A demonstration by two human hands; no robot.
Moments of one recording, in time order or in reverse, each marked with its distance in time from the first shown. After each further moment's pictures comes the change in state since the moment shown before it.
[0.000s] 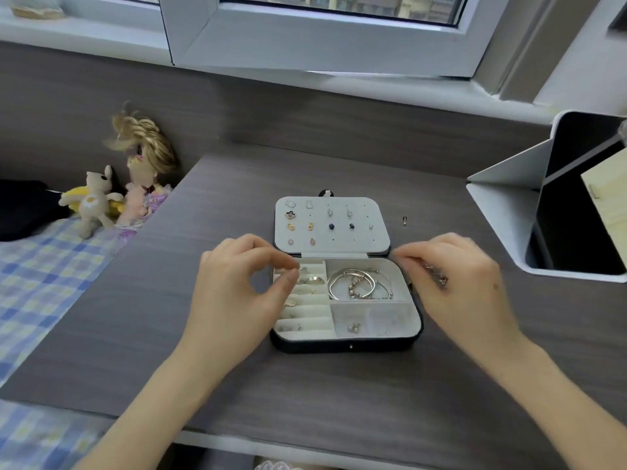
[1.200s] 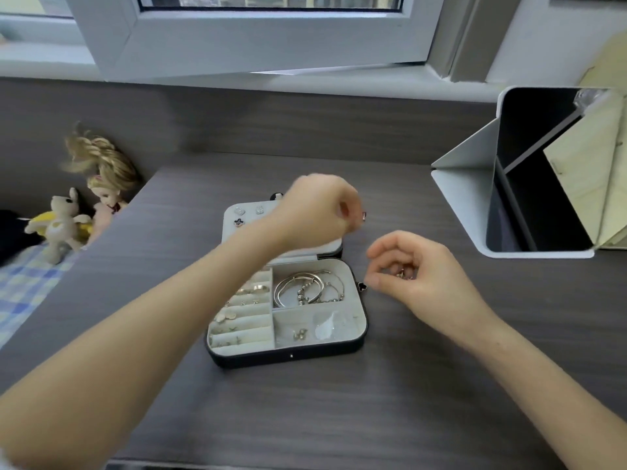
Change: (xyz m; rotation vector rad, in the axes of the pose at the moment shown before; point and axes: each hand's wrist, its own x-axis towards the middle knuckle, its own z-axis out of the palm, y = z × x) left_hand 0.119 0.072 0.096 0.234 -0.482 0.339; right_hand -0.001 0.032 -0.023 0.642 -0.305 0.510
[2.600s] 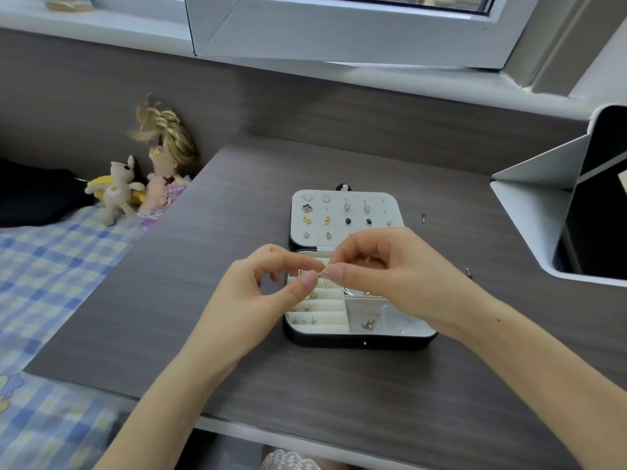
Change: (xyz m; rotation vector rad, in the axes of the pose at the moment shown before) left_hand -0.177 -0.031 -0.012 -0.759 0.324 -0.464; right_hand 0.016 -0.076 0.075 -0.024 -0.419 -0.012
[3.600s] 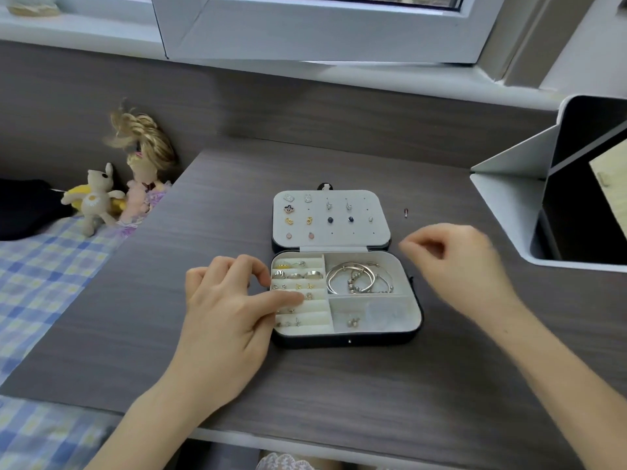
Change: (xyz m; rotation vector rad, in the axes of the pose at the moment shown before) left_hand -0.009 -0.021 -0.003 0.829 0.072 0.404; right_hand -0.018 0.056 -0.039 -0.576 0.586 0.202
